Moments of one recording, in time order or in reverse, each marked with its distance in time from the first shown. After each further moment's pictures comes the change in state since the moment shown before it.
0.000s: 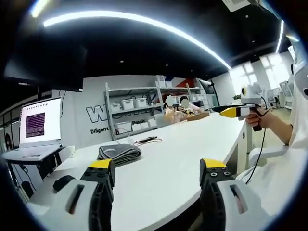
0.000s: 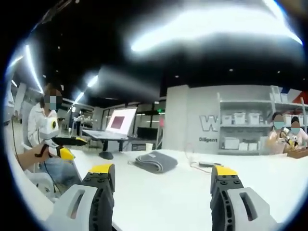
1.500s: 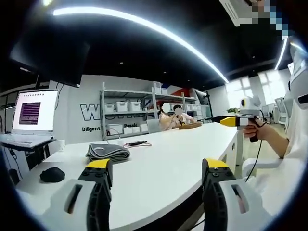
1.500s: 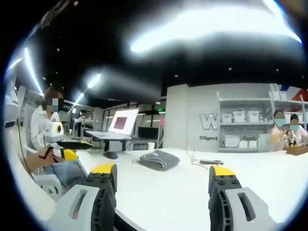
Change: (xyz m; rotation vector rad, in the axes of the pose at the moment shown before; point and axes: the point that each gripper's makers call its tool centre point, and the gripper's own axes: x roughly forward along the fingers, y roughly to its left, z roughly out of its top) left arm -0.008 -0.019 -0.001 -0.110 -0.056 -0.068; right arm -0.029 0.012 0.004 0.014 0.004 0.001
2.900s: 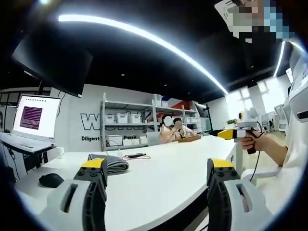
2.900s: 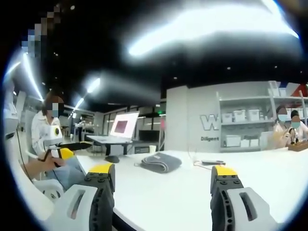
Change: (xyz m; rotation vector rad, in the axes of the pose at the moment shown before) left arm -0.009 -0.004 0.023 -0.022 -0.121 -0.003; right arm 0.001 0.002 0.004 0.034 -0.027 0.006
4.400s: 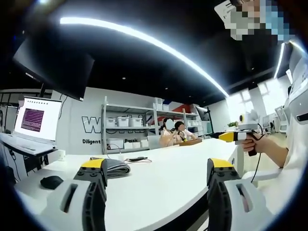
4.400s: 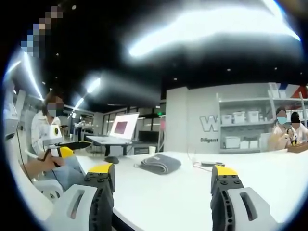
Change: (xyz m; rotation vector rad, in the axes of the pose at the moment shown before) left arm -0.002 0.003 0.009 -0.001 -0.035 0.011; right arm -0.001 0.001 0.004 -0.007 -0.007 -0.004
